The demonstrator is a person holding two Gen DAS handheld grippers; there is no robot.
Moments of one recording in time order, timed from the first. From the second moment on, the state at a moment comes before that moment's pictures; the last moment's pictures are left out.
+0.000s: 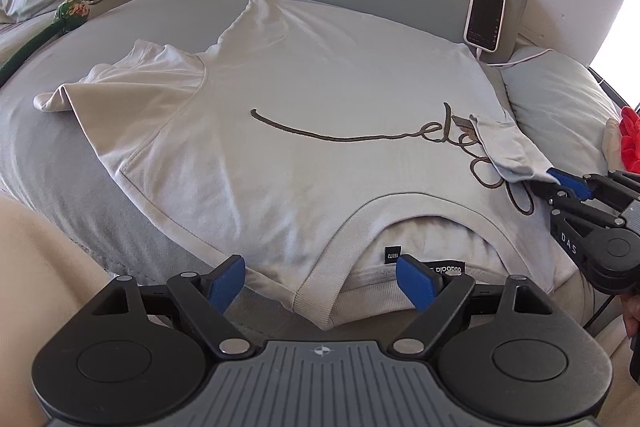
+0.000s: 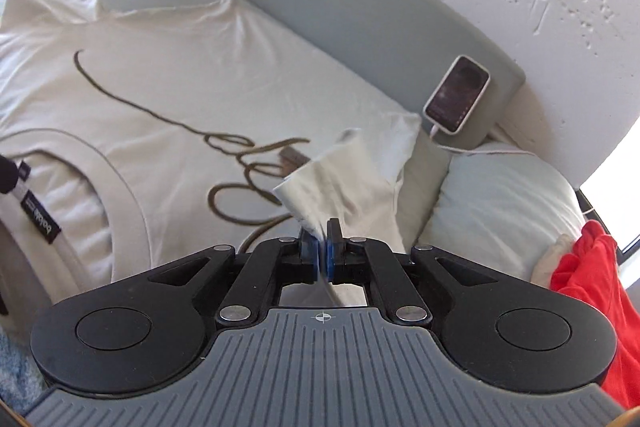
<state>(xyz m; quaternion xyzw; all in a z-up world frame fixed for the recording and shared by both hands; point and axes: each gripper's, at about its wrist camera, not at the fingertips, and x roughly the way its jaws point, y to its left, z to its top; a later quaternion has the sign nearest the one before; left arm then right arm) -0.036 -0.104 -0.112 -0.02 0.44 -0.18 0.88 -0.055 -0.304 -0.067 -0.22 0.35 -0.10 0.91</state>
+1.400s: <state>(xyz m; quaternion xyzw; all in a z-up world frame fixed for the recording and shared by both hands) 0.041 0.081 -0.097 -0.32 0.42 -0.06 0.85 -0.096 -0.270 -0.031 0.17 0.44 -0.04 0.88</state>
